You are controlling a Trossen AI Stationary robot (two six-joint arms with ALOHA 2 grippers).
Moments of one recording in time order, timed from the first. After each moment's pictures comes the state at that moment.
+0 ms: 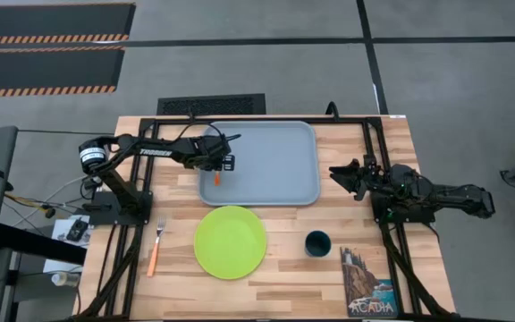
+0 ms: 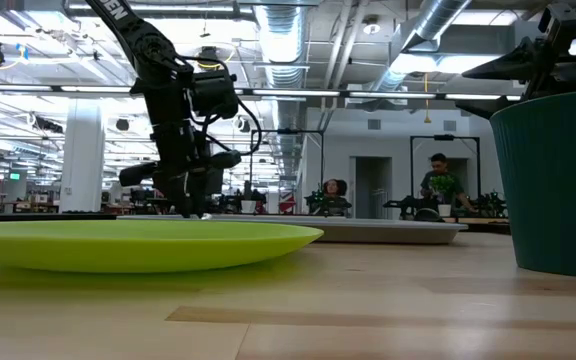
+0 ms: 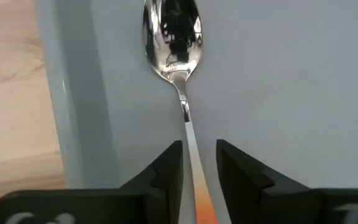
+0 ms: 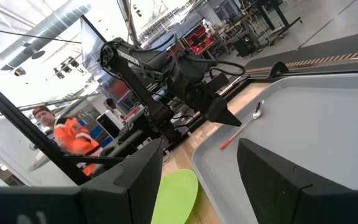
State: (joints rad) left arm 0.43 1.64 0.88 -0.45 -0.20 -0.98; right arm -0.14 0.05 0.00 0.14 0.11 0.67
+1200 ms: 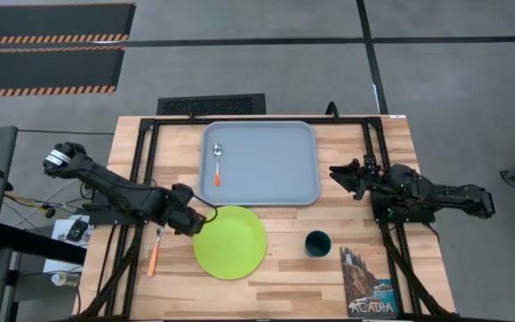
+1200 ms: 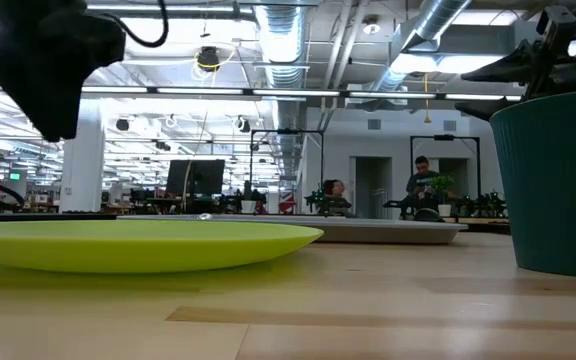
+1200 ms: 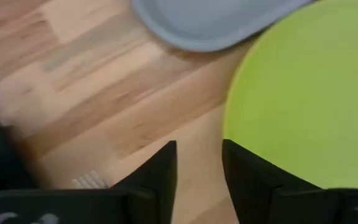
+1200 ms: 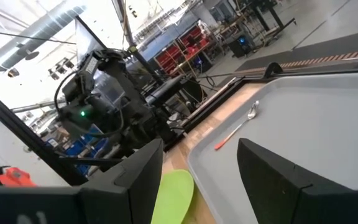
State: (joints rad) left arm -0.42 1.30 0.94 -1.14 -0.29 -1.50; right arm -0.14 0.05 0.00 0.13 0.13 0.67
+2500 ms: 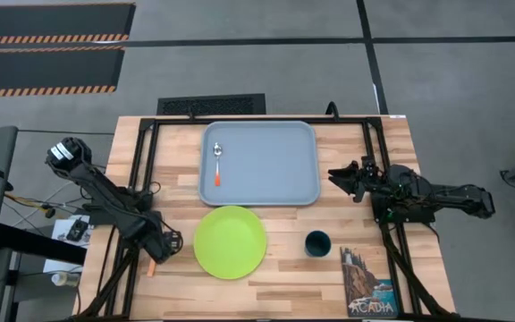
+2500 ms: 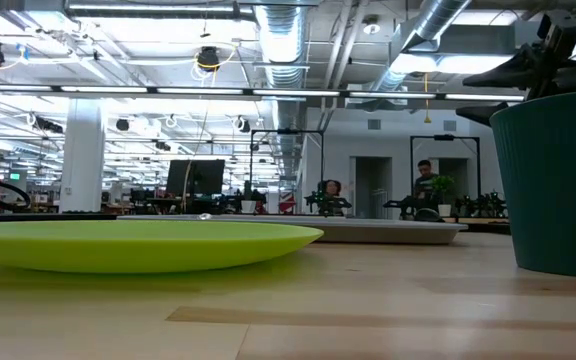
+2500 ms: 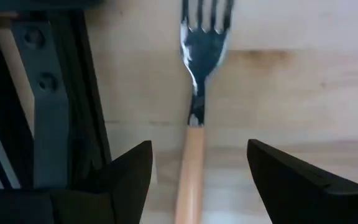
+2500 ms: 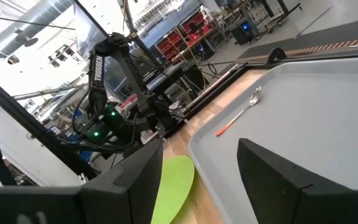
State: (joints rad) left arm -0.79 1.27 0.59 -0.89 0.12 -2.34; right arm -0.14 0.05 0.00 0.09 0.08 0.67
